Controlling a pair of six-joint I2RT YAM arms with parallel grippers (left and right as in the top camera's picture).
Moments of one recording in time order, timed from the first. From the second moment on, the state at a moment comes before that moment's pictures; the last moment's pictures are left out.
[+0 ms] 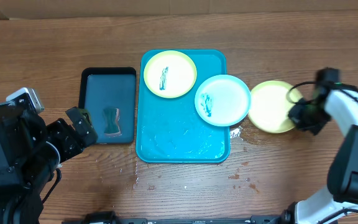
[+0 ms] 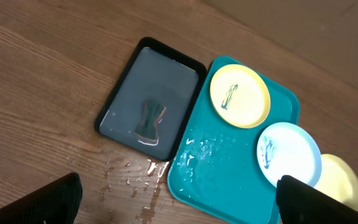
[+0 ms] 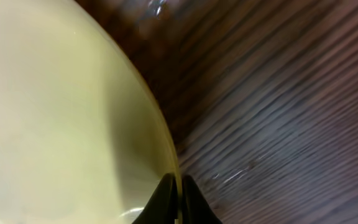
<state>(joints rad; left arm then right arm) 0.08 1.02 1.74 -1.50 0.02 -0.43 -0.21 1.81 1.11 -0.85 -0.03 0.53</state>
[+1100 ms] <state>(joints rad) 0.08 1.02 1.74 -1.50 0.02 -0.43 0.12 1.82 1.16 -0.65 -0.20 0.33</state>
